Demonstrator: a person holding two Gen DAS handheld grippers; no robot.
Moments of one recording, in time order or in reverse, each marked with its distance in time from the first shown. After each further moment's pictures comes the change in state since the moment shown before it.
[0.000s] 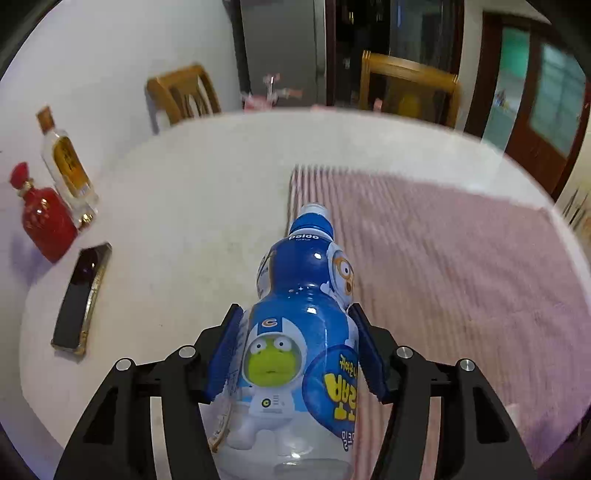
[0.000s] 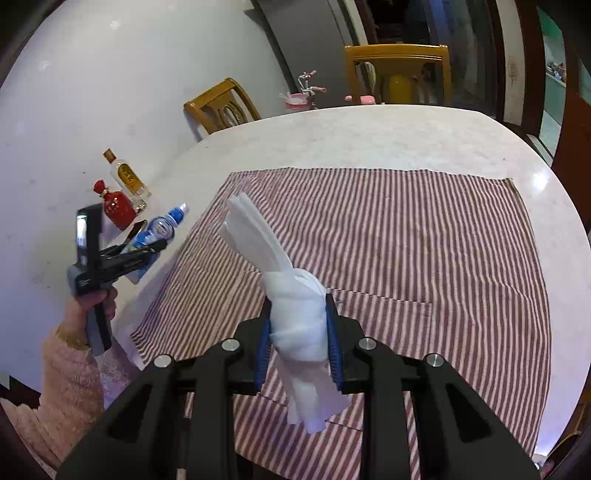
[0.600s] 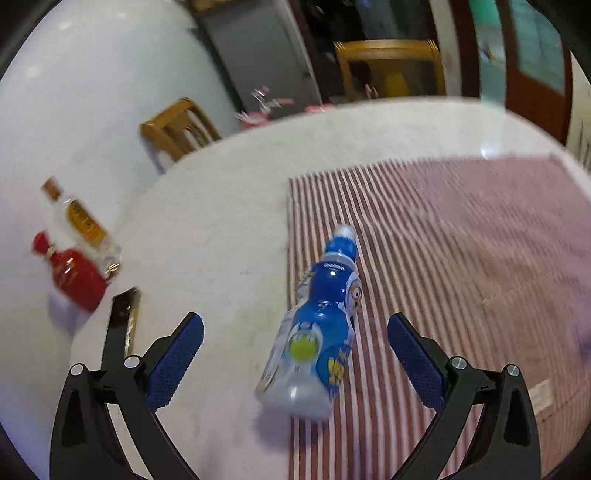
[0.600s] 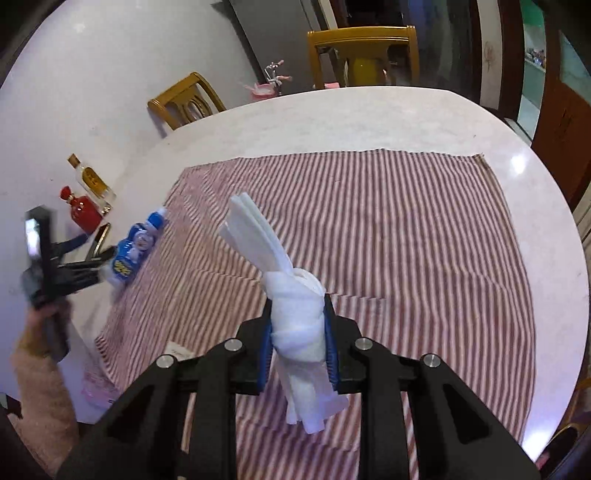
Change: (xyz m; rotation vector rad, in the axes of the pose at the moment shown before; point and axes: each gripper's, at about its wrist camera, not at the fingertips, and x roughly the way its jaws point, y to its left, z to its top) left arm 0.015 -0.040 0.012 0.244 0.042 0.165; right arm 0.020 -0.050 -0.004 0.060 0.039 -0.087
